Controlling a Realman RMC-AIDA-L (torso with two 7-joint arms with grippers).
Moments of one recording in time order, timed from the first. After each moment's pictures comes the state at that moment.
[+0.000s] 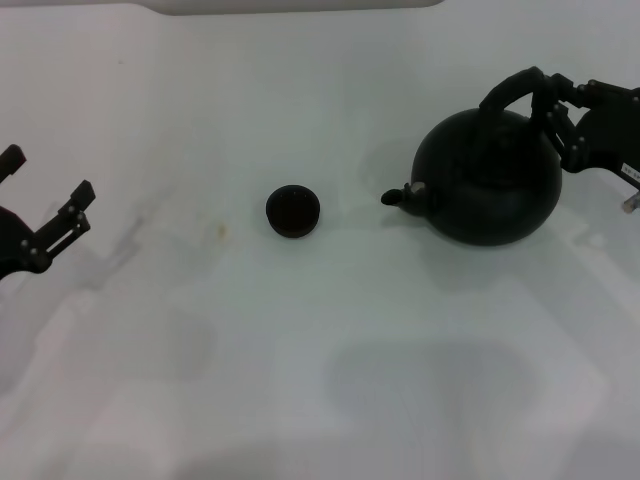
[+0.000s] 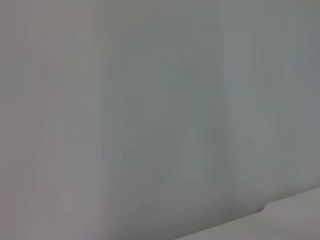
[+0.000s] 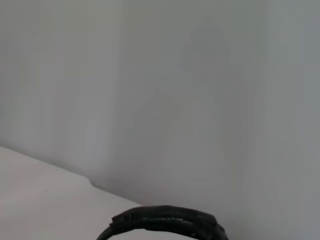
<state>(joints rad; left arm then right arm) -0.07 -2.07 1.15 0.39 0.91 1.37 -0.52 0.11 2.01 -1.55 -0.77 -0.77 -0.88 0.76</state>
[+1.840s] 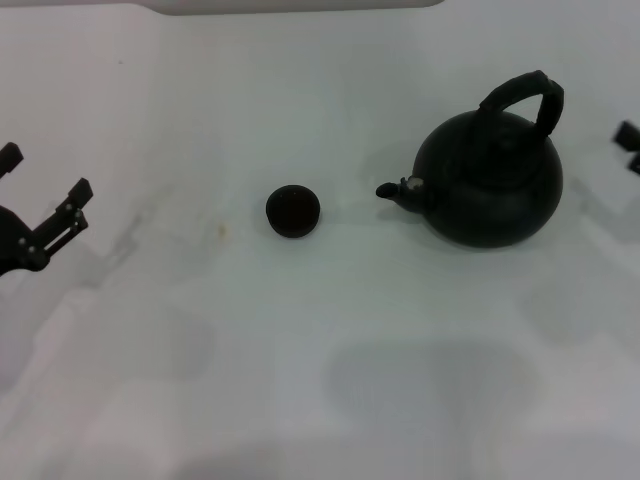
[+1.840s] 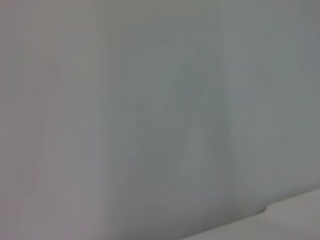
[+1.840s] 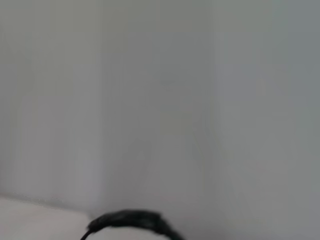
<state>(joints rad) -0.07 -2.07 1.15 0.40 0.91 1.37 -0.52 0.05 1.93 -1.36 -0.55 -0.77 -1.26 0.82</state>
